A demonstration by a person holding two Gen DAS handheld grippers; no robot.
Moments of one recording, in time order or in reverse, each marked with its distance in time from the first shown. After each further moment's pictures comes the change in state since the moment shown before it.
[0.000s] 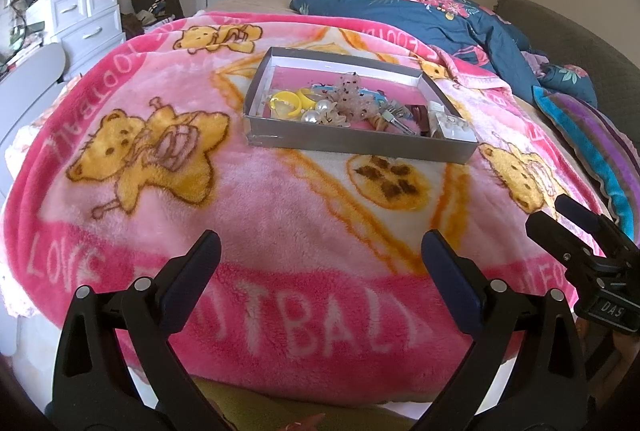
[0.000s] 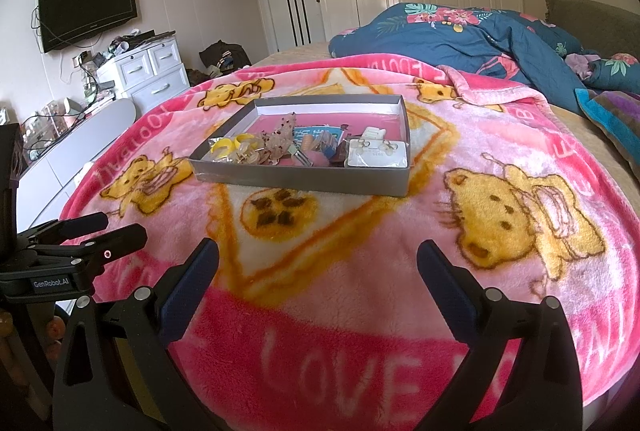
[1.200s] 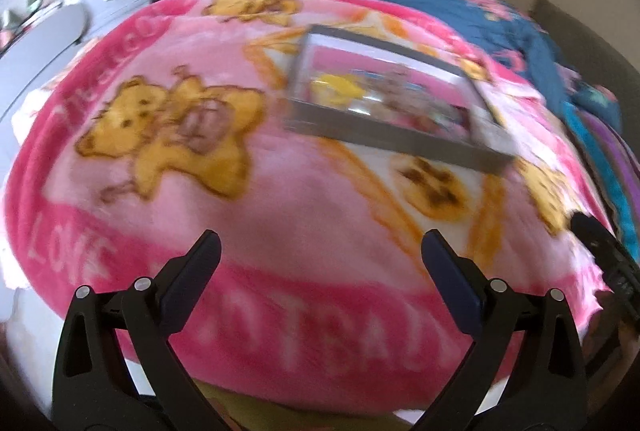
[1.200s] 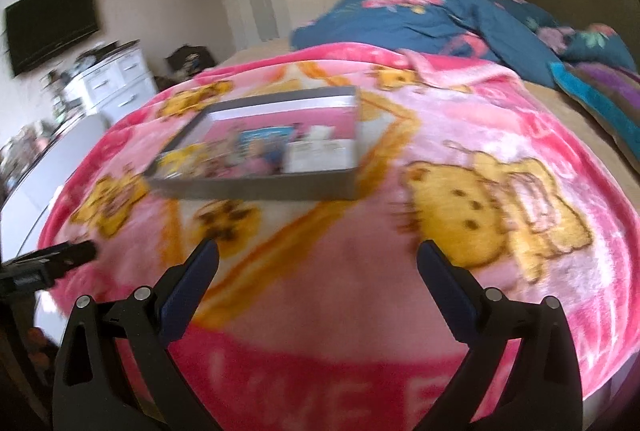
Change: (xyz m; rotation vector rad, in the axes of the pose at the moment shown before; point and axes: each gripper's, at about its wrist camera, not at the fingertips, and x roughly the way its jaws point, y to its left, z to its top) left arm 0.025 0.040 0.018 -0.136 0.096 0.075; right arm 0.018 -0.056 0.018 0.112 0.034 -0.094
